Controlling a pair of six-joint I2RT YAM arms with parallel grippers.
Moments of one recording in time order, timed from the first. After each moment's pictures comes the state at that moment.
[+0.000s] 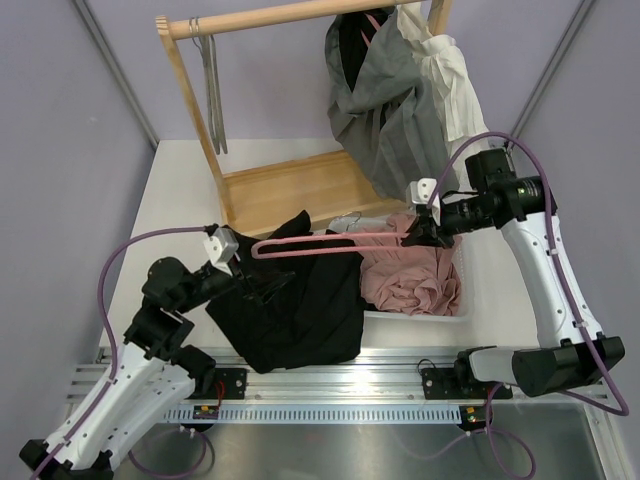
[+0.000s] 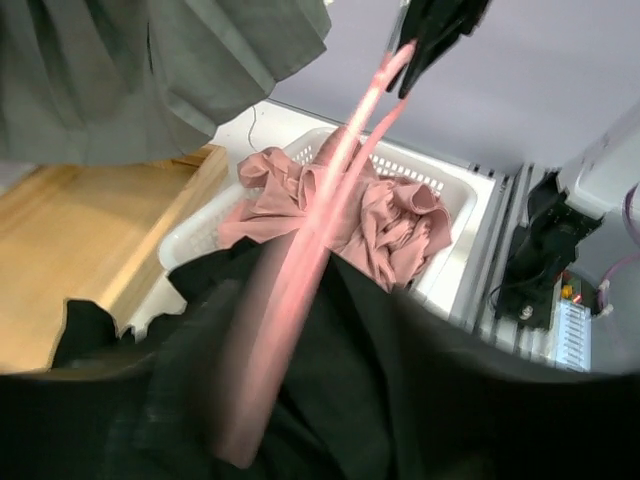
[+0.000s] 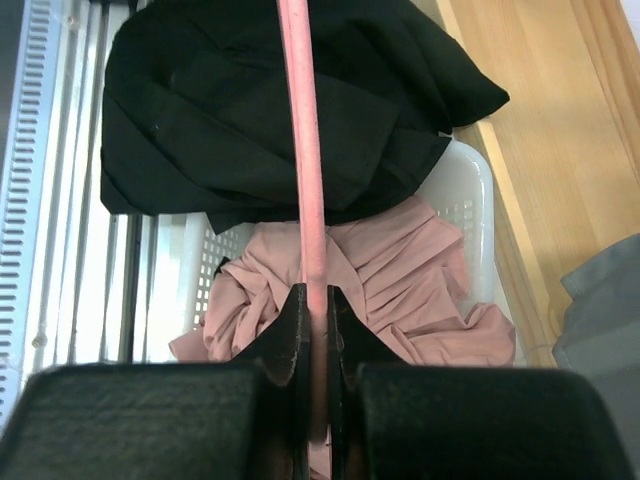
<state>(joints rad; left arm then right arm) -0.53 0.51 0.60 0.00 0.57 -0.14 0.18 1.31 1.53 -1.37 -0.96 -1.27</state>
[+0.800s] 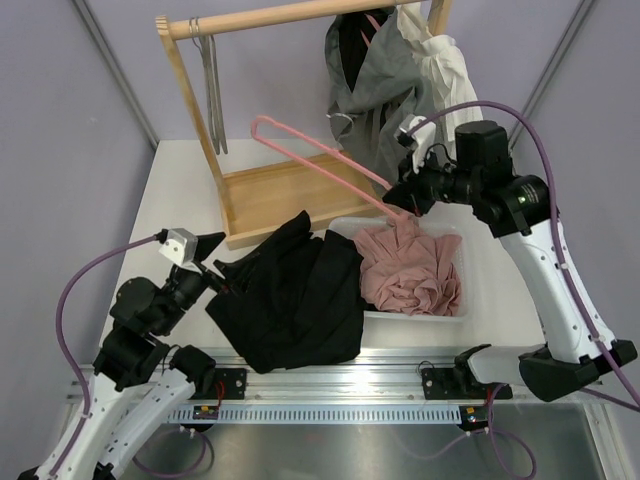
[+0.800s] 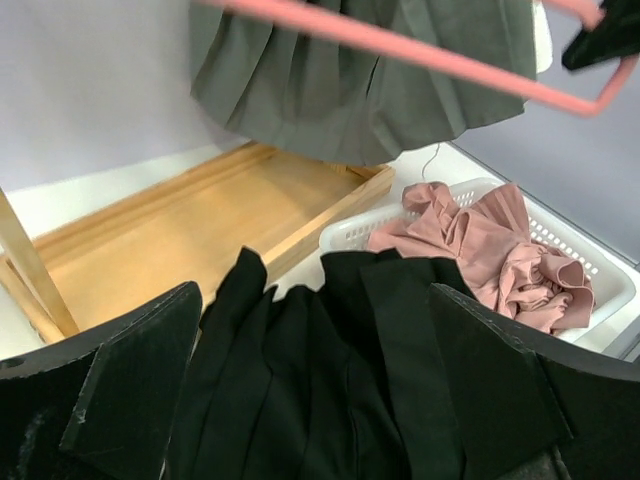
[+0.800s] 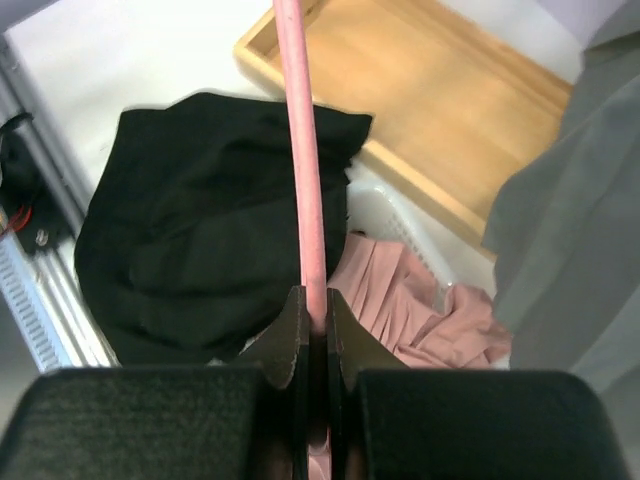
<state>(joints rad) -0.53 0.35 0.72 -0.29 0.09 -0.14 0.38 1.28 1.69 -0.97 -0.55 -0.28</state>
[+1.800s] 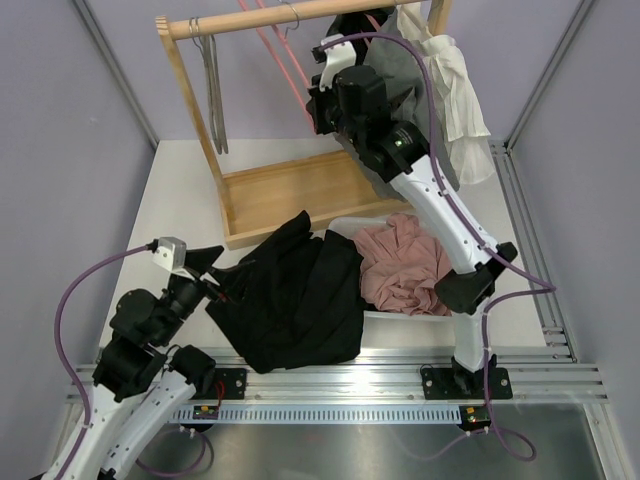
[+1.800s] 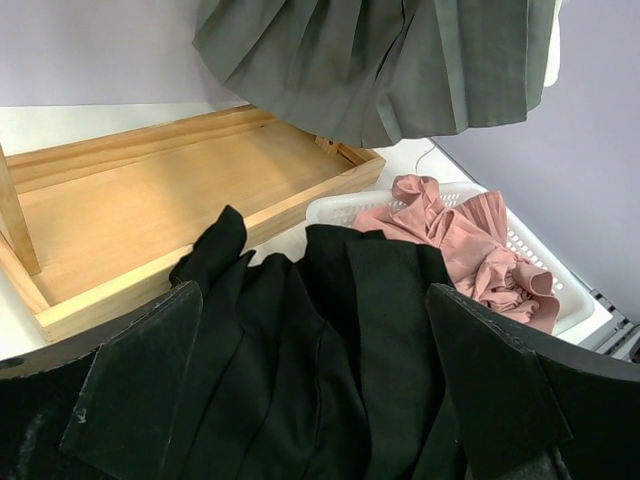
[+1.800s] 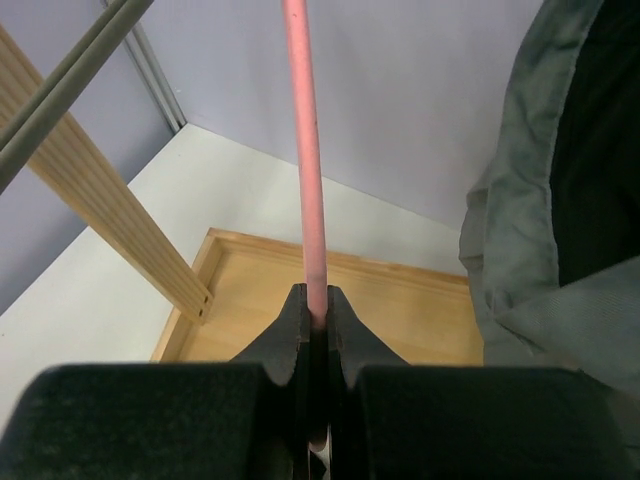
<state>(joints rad) -0.53 0.24 0.65 -0.37 0.03 -0.31 0.72 1.98 2.45 -0.62 0.20 0.08</state>
